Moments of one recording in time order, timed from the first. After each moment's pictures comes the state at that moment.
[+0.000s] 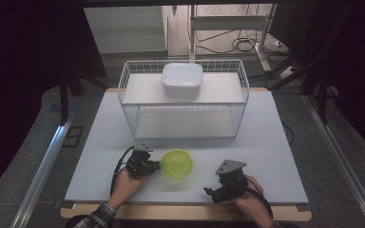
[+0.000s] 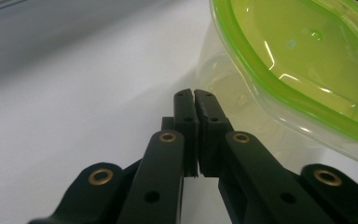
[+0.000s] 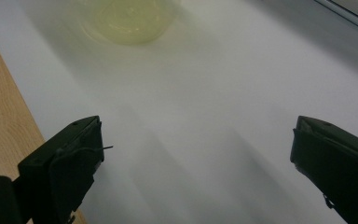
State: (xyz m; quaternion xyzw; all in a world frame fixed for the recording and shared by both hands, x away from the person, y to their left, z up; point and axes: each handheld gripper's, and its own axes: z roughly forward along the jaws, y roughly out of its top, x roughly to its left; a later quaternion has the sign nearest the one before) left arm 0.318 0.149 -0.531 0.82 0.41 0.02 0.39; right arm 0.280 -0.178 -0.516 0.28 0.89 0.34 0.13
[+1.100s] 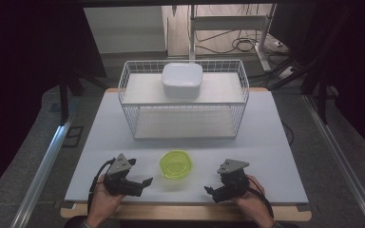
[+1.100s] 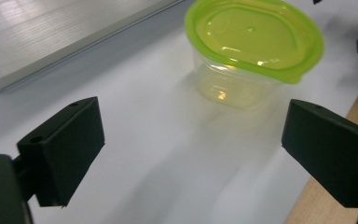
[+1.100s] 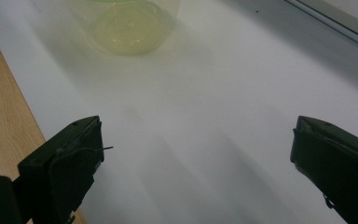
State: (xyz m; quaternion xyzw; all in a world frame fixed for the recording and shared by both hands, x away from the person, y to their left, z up) left arm 0.245 0.191 -0.510 0.81 0.36 0.15 0.44; right arm 0.280 -0.181 -0.512 0.28 0.88 0.36 0.14
